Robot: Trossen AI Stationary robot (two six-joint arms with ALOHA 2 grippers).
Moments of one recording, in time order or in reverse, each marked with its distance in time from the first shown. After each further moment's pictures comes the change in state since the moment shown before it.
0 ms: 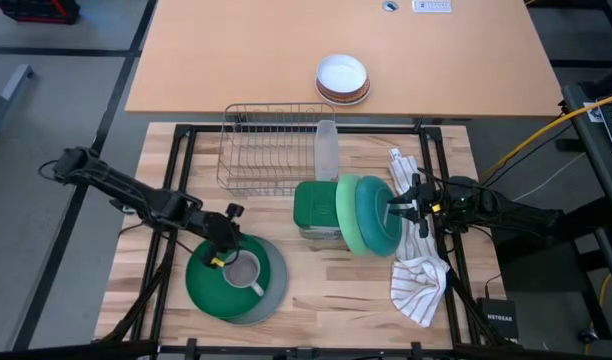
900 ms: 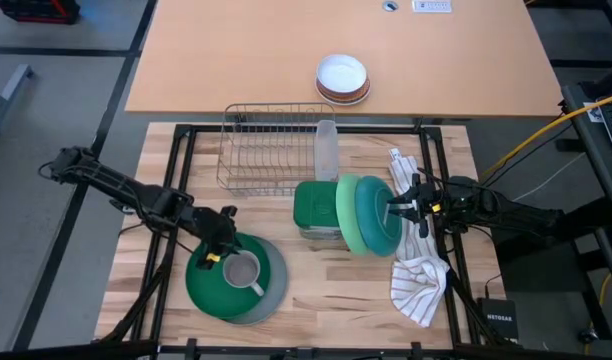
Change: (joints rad) left arm -0.015 -0.095 0.002 0.001 0.114 -0.263; right arm 0.000 0.000 0.000 0.000 0.000 0.000
